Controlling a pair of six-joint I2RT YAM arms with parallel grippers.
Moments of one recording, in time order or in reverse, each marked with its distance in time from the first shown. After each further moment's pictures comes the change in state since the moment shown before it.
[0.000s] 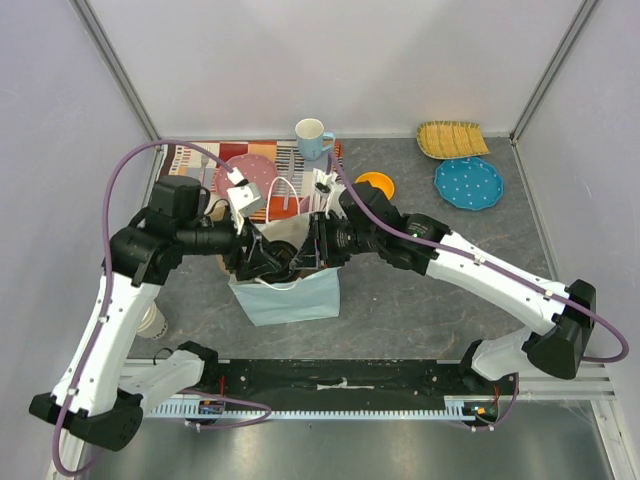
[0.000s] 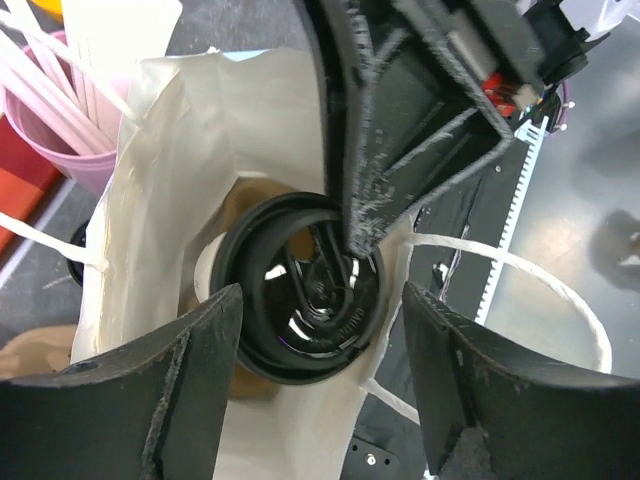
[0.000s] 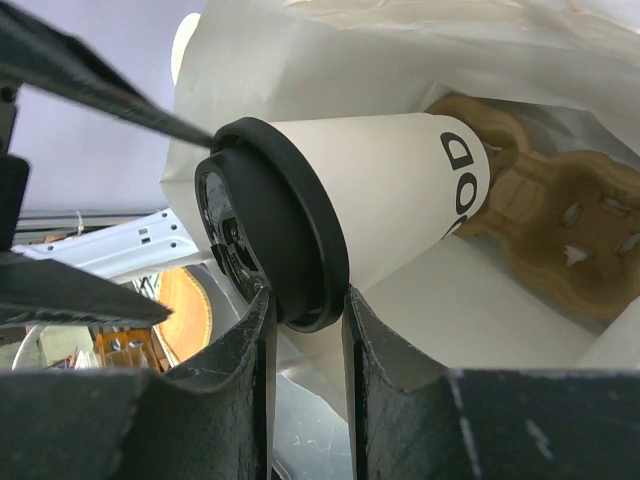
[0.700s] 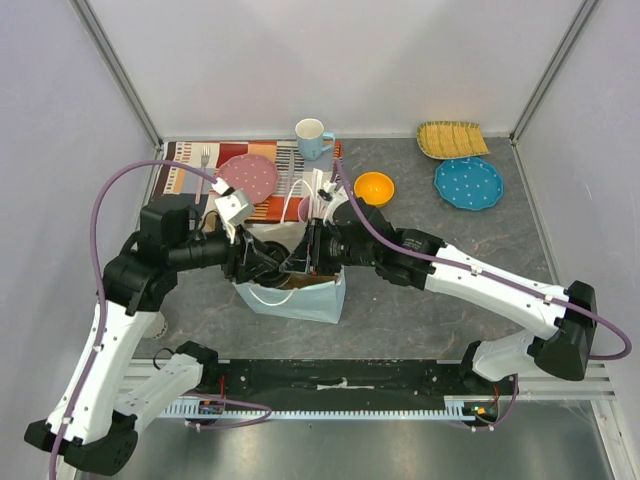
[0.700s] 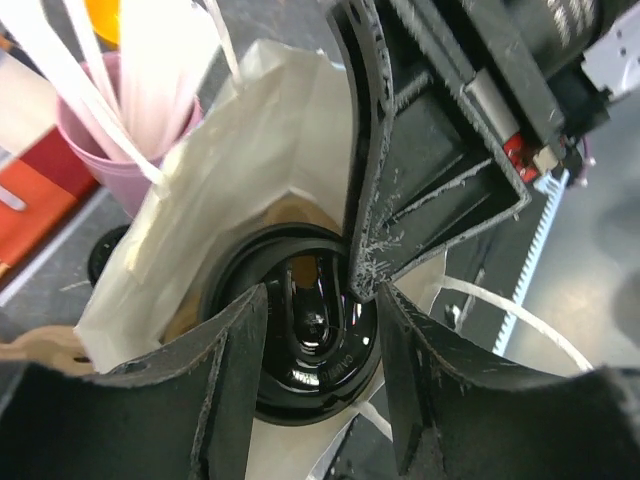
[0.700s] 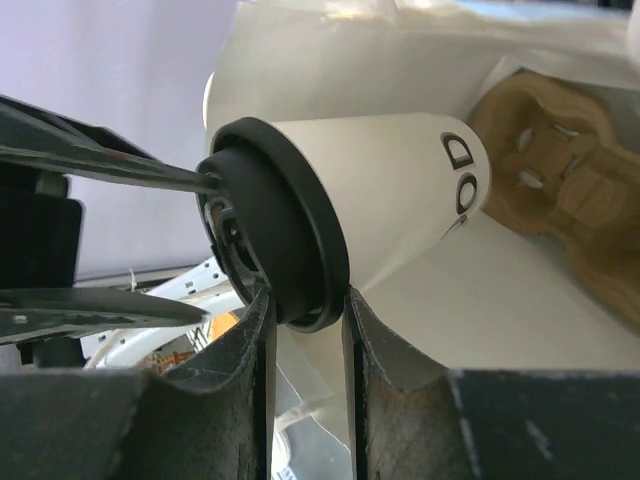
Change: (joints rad) left arm 0.000 -0.159 -0.152 0.204 -0.090 -0.177; right arm 0.090 -0.034 -0.090 0.118 0.171 0.241
